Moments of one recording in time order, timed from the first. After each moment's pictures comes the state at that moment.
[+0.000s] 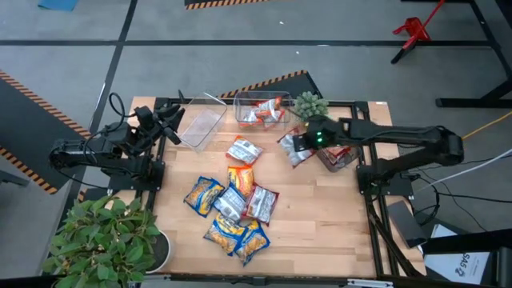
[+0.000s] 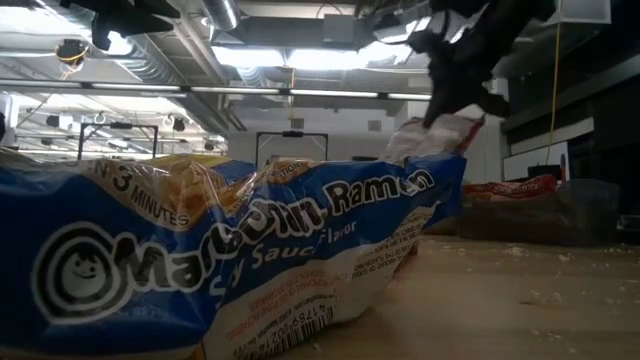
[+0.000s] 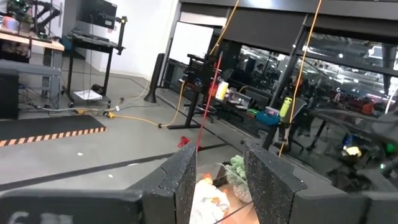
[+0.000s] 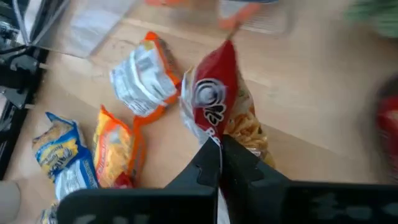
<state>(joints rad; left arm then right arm) 0.00 0.37 0.54 -0.04 -0.85 -0.23 -0.23 1.22 0.95 -0.62 0.11 0.99</state>
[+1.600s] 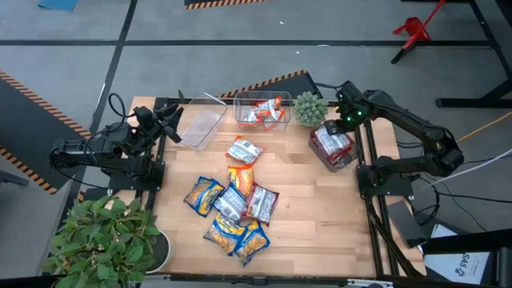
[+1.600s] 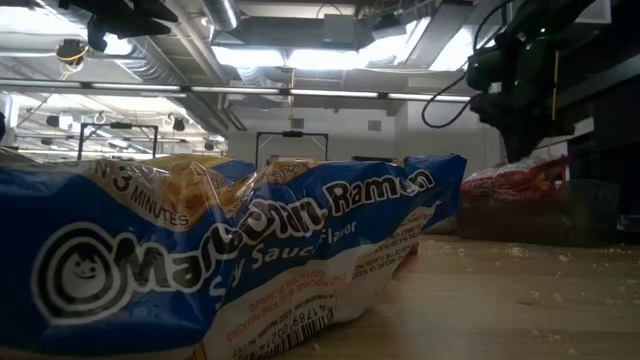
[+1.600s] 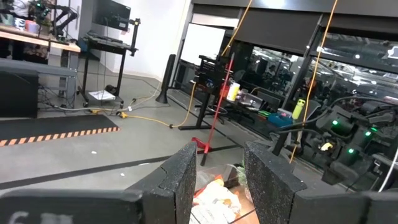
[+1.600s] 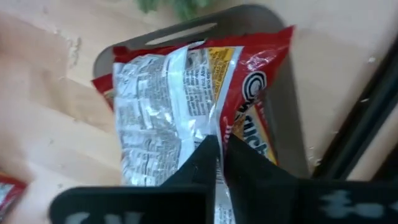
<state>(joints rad) 0.00 0.37 0.54 -0.05 -0.90 -0.23 -0.91 1.23 0.95 -1.09 -0.14 0.32</state>
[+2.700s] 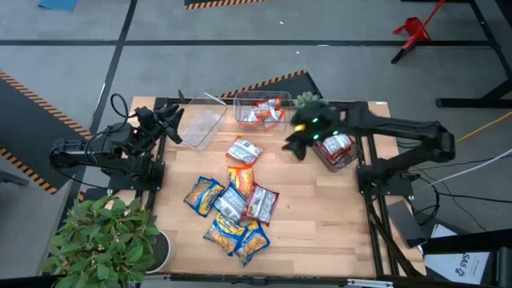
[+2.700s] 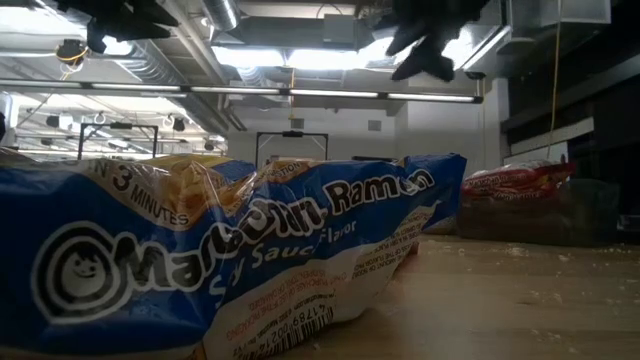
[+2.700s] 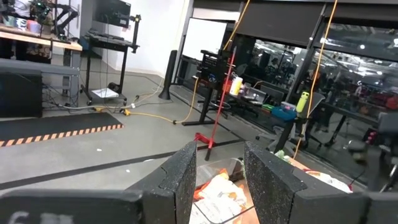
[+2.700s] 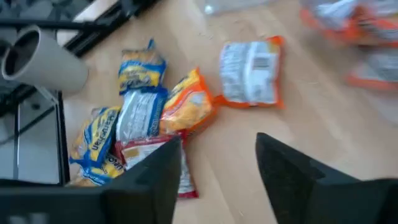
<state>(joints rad) 0.00 0.37 0.54 -0.08 -0.90 -0.23 -0.23 1.36 1.21 -0.62 -0.22 0.40</state>
